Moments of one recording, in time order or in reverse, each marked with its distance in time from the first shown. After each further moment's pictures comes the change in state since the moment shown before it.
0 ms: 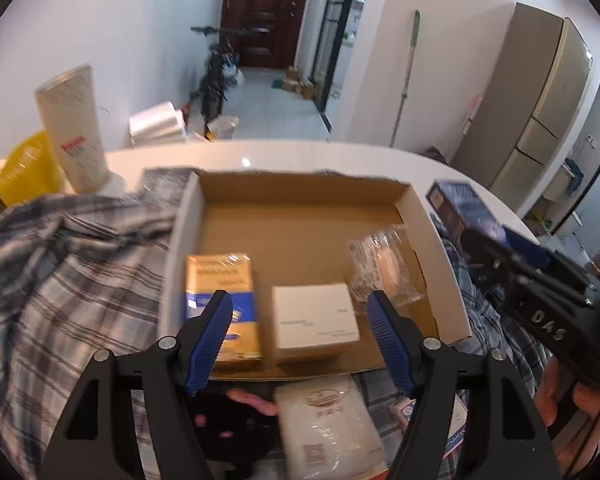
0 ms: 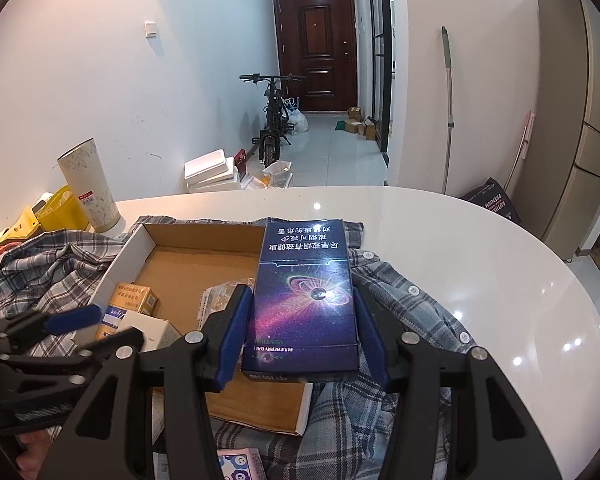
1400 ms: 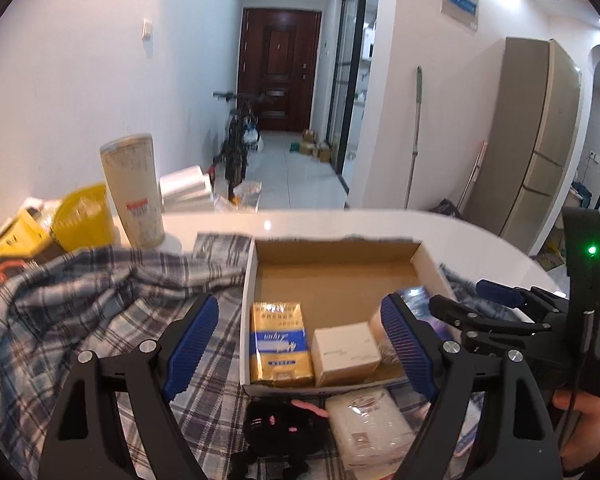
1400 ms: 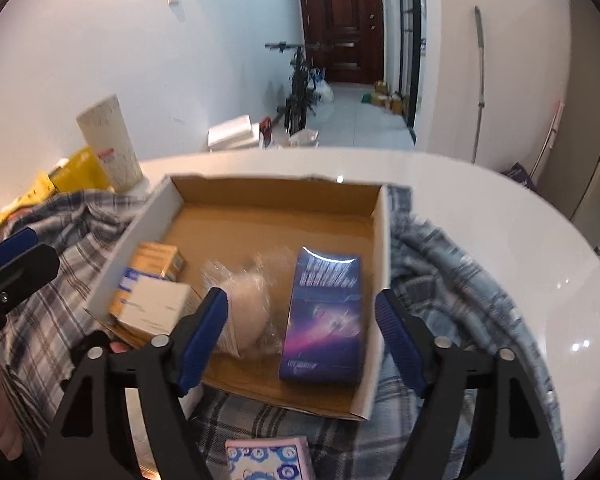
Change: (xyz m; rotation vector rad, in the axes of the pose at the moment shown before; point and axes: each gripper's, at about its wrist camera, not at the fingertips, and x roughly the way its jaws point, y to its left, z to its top) left arm -0.074 0.017 -0.006 0.031 -0.256 0.067; right arm 0.008 0.027 -0.011 -0.034 0.067 0.082
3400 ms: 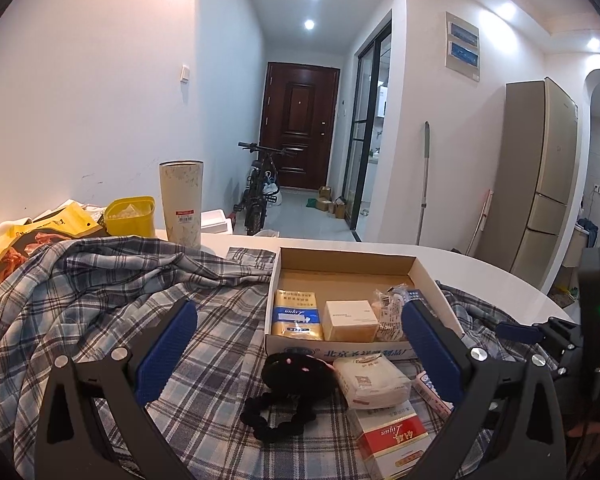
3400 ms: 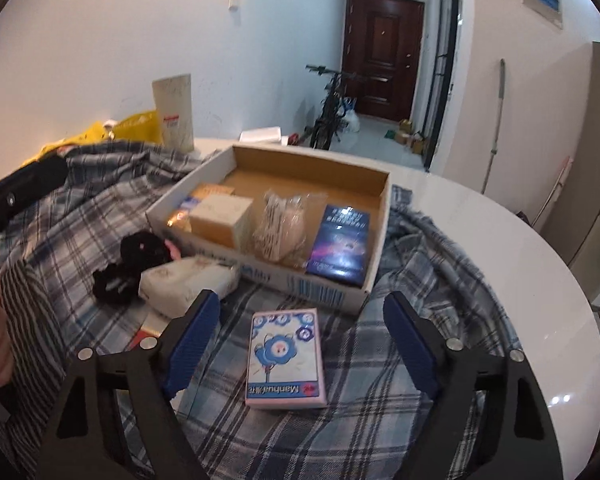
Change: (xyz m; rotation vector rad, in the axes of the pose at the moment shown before) left arm -0.075 0.002 -0.074 -0.055 -0.214 0.058; right arm -0.059 0.026 -0.082 -0.215 -0.046 0.004
